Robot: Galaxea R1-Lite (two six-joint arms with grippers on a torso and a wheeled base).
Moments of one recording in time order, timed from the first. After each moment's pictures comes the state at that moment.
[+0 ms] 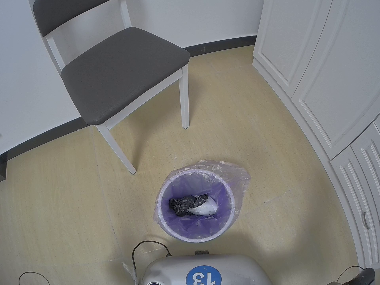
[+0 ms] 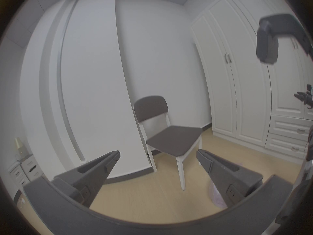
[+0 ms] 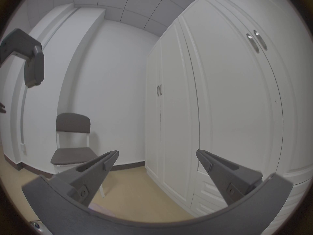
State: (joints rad) left arm 0.00 0.02 -0.52 0.19 0.06 0.23; right arm 0.00 0.01 -0.02 -0.62 -0.17 -0.03
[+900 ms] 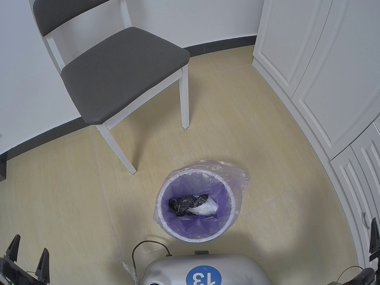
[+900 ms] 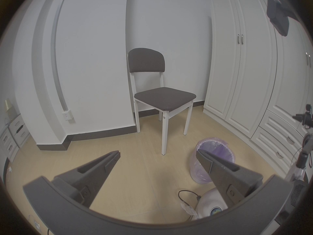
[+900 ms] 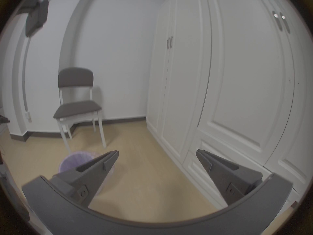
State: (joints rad) left arm 0.00 0.01 -0.02 0.02 0.01 0.00; right arm 0.00 0.01 -0.02 -0.12 -0.15 -0.07
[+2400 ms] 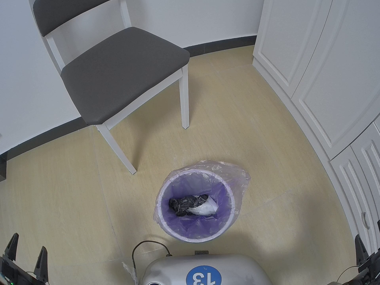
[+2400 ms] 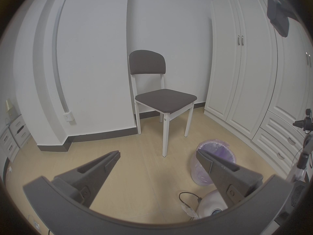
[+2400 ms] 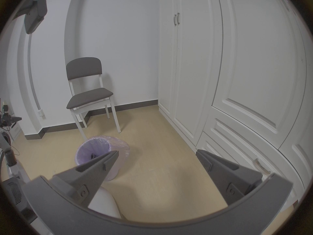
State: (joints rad) left arm 0.00 0.01 -0.02 0.00 0.02 0.00; right arm 0.00 0.01 -0.02 0.00 -0.03 0.00
